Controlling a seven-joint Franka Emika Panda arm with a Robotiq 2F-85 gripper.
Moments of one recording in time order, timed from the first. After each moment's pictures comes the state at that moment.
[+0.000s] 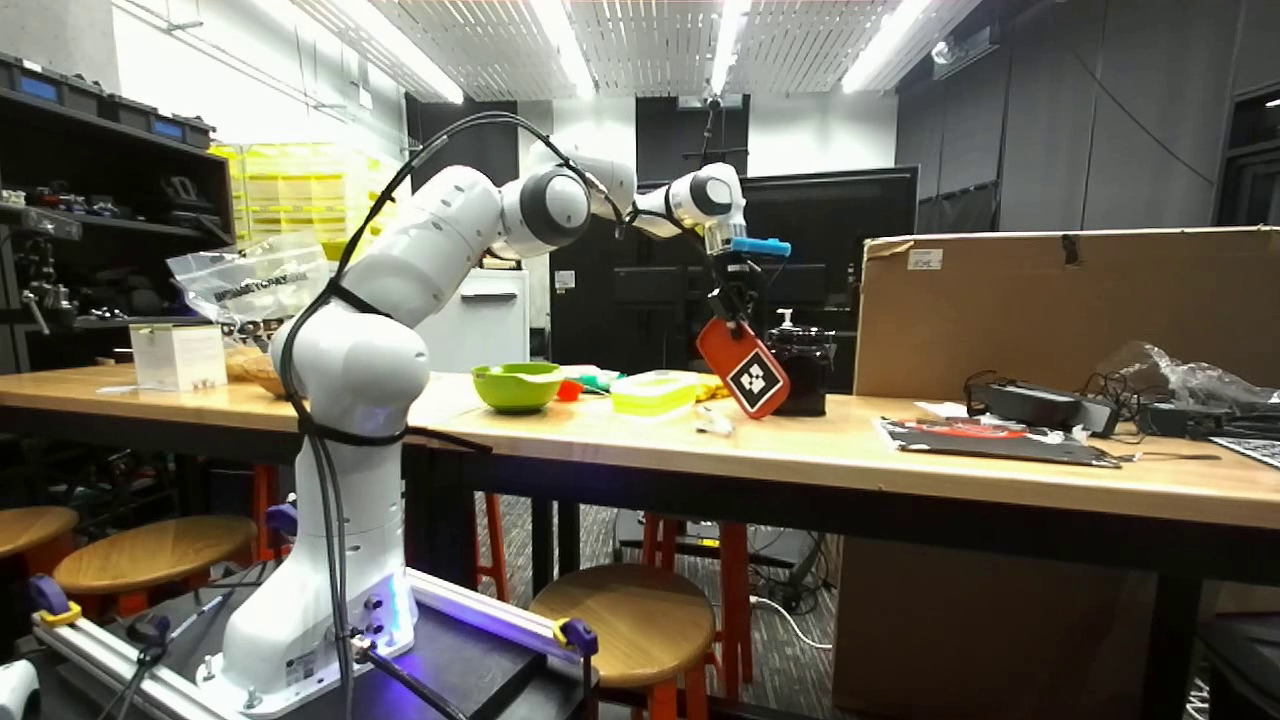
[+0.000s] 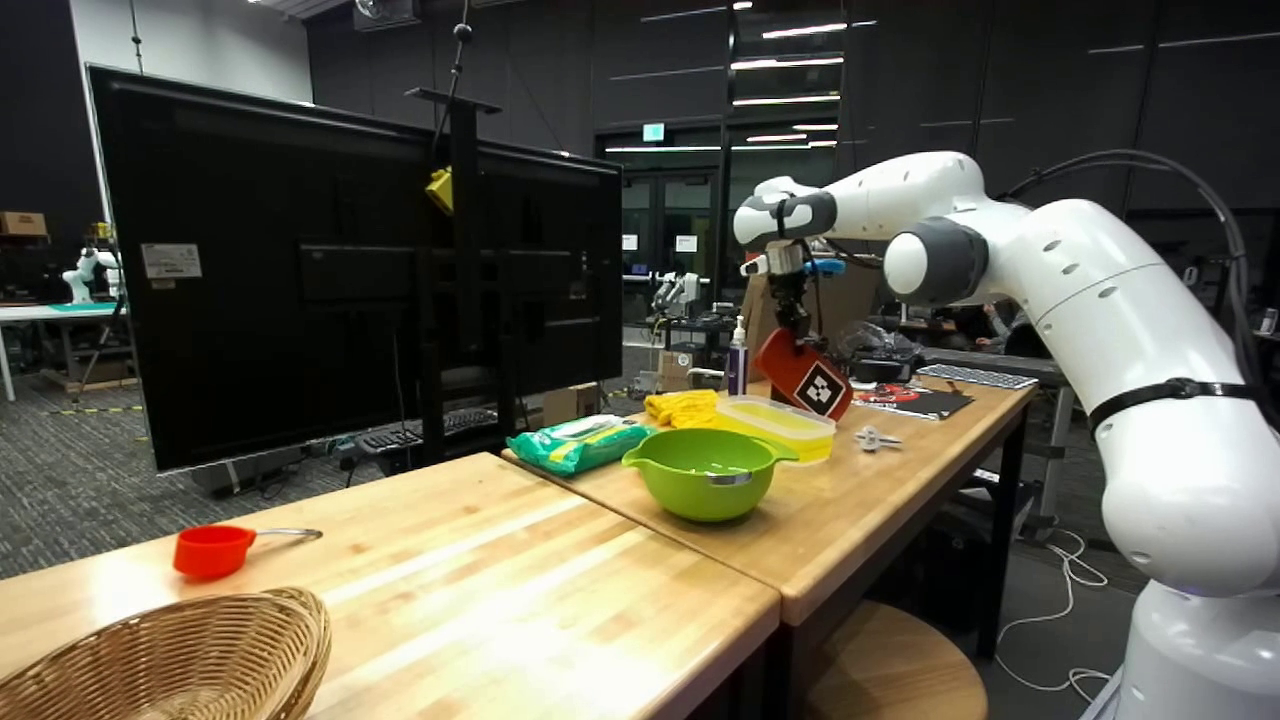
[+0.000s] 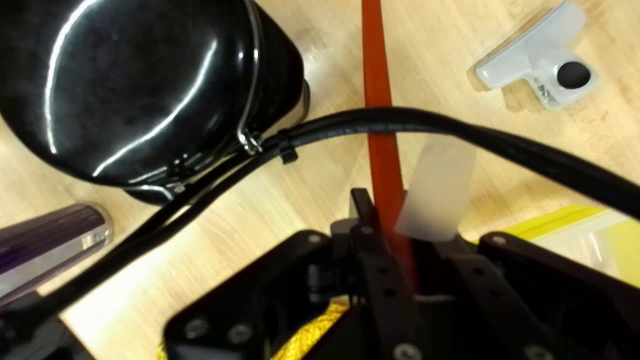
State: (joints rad) arm -0.22 0.67 -0.19 -0.89 -0.12 1.55 -1.48
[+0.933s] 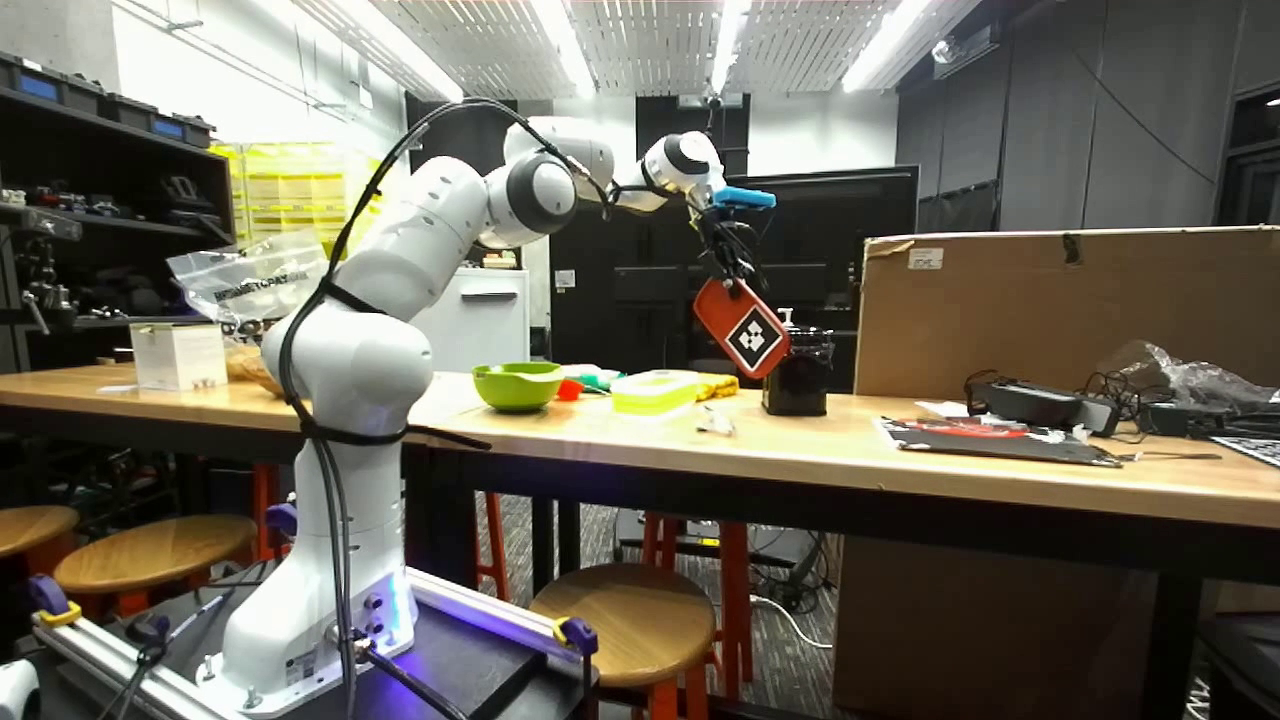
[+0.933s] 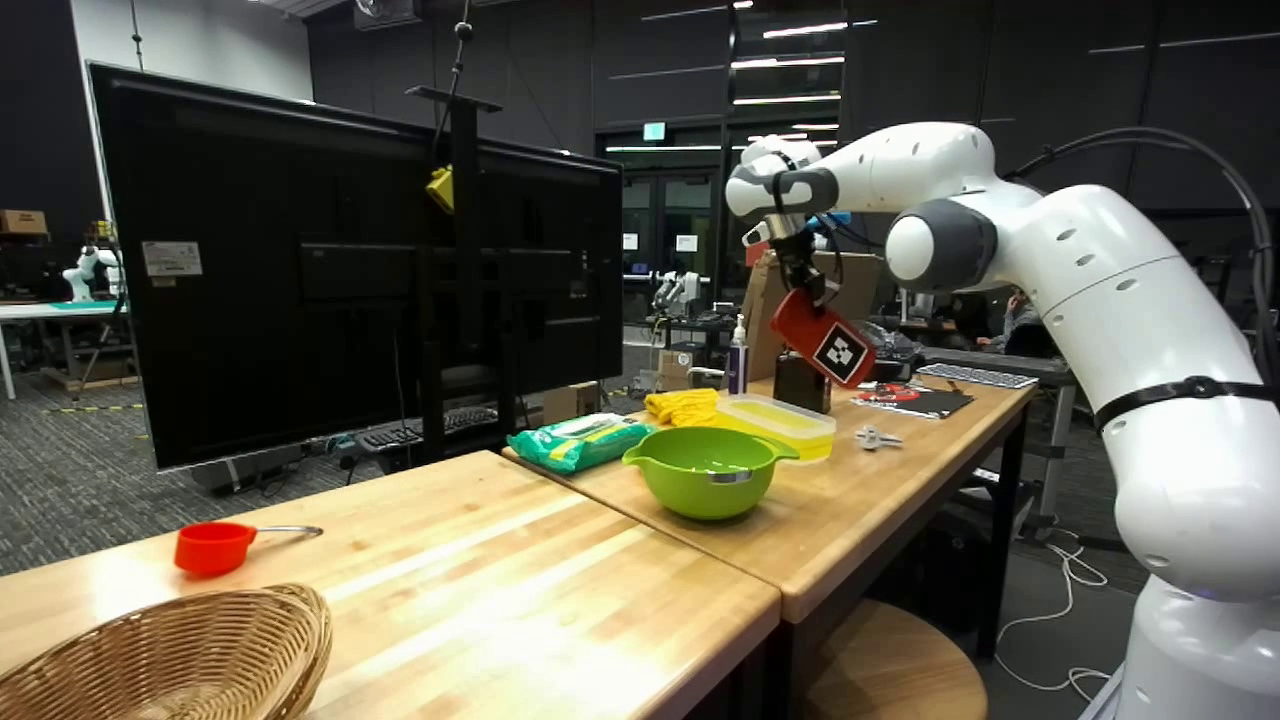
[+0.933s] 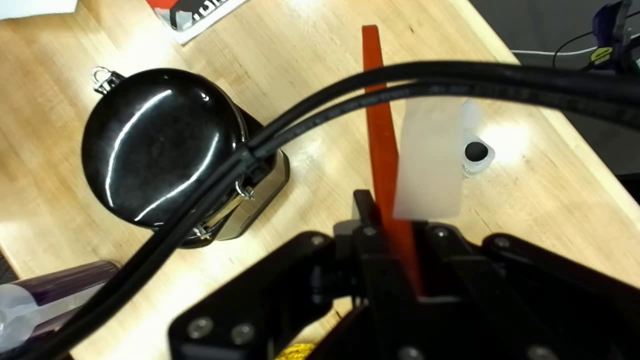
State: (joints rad) arm -0.15 0.62 -0.22 -0.81 -0.32 1.39 -1.46
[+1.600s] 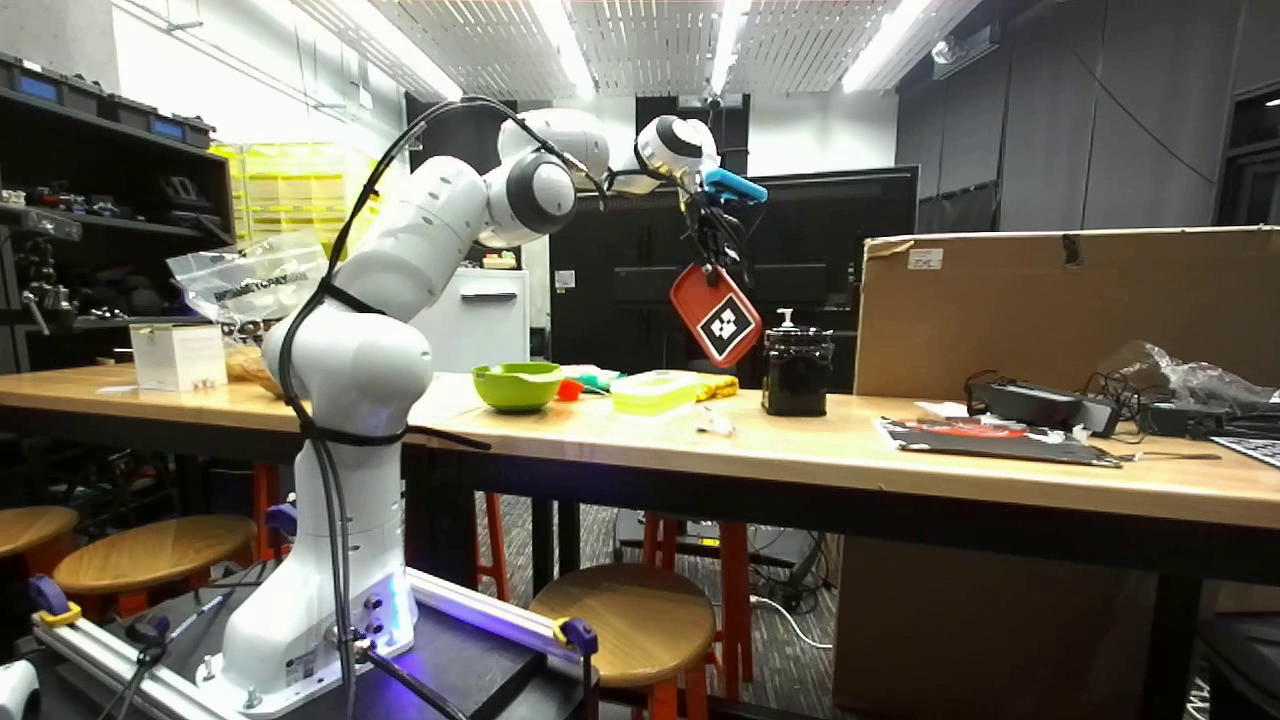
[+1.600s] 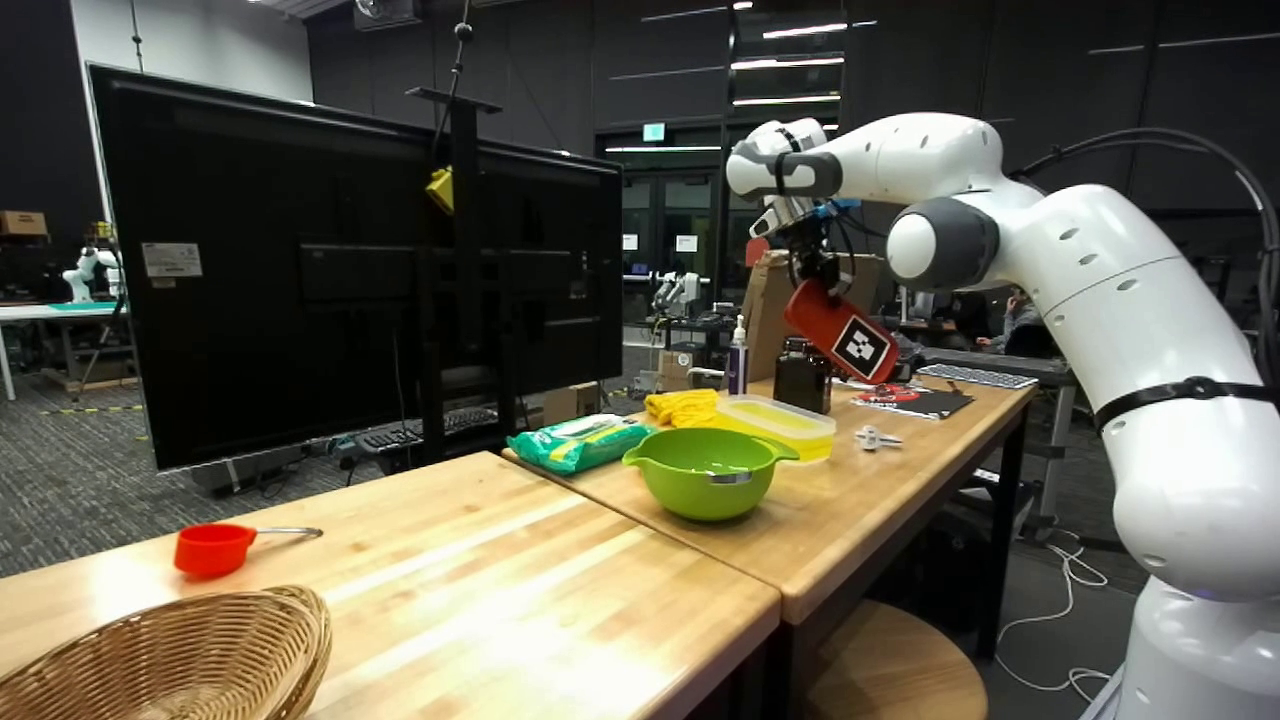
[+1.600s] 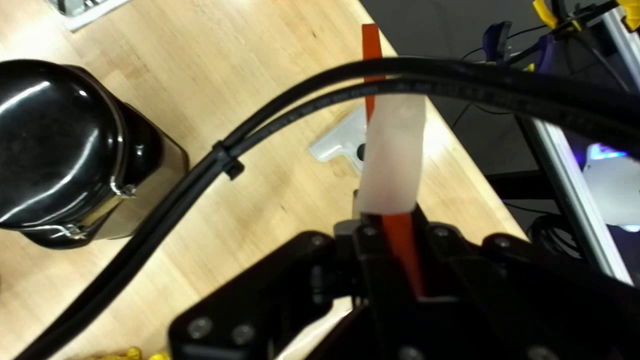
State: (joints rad) arm -0.16 0.61 -0.19 -0.73 -0.31 1.13 -1.54
